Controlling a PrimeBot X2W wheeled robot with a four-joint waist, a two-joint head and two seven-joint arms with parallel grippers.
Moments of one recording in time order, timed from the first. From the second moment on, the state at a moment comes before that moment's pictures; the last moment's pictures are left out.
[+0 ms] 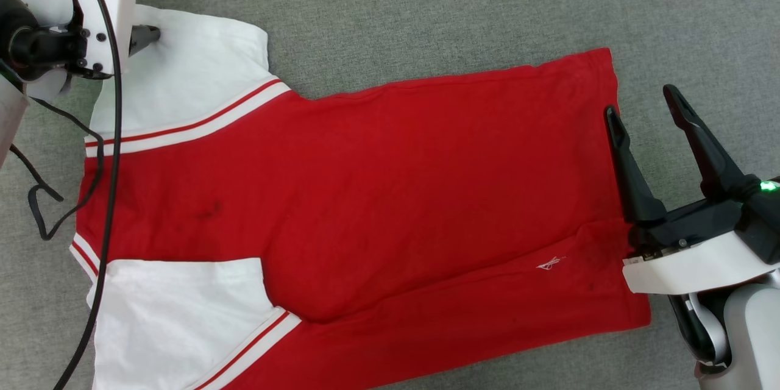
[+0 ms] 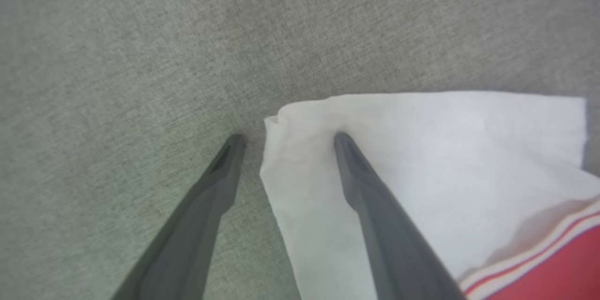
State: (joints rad) left arm -1.30 0.68 -0.89 0.66 -0.97 -0.07 0.91; right arm -0.24 -0.21 0.10 -0.14 0.18 0.13 -0.14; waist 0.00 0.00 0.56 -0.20
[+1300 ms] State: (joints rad) left arm -1.26 0.57 -1.05 0.49 -0.95 -0.13 0.62; right arm -0.67 -0.72 0.36 0.09 0.63 0.13 0.87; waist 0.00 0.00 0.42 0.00
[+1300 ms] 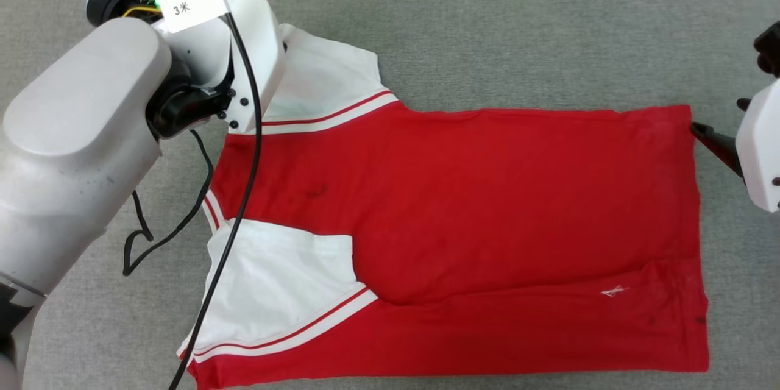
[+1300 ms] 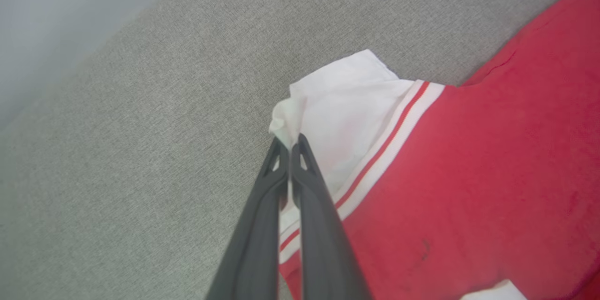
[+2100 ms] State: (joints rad) left arm -1.31 0.58 -1.15 0.48 -0.98 -0.13 0.54; right arm -0.80 -0.67 0.56 0.40 0.71 0.13 0.80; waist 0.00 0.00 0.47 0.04
